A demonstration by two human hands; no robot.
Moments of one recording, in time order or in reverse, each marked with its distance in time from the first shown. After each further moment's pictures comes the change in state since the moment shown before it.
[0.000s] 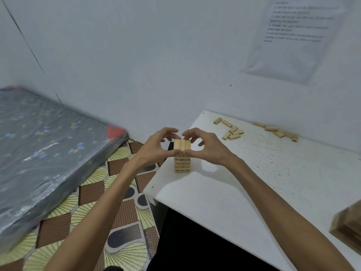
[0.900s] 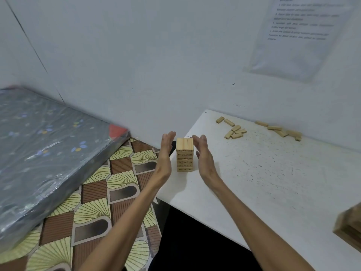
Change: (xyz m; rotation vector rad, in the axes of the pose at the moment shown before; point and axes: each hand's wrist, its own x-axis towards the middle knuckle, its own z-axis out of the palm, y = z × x) left_hand -0.026 0.021 0.063 -0.632 0.257 -0.281; right_hand -0.018 -0.012 0.077 0.642 0.367 0.419
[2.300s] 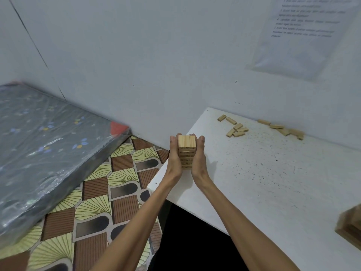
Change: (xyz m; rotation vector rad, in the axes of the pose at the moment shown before) left_hand -0.003 -0.007 0.031 -0.155 0.079 -0.041; right_hand -0.002 0.007 0.030 0.169 0.045 0.040
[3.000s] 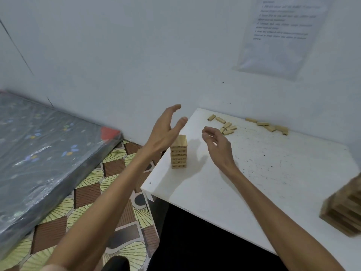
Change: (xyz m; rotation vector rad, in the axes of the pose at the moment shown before) left_hand 0.036 0.085 -0.016 0.708 -0.197 0.445; right_hand 0.005 -0.044 -0.089 -0.382 0.103 -0.233
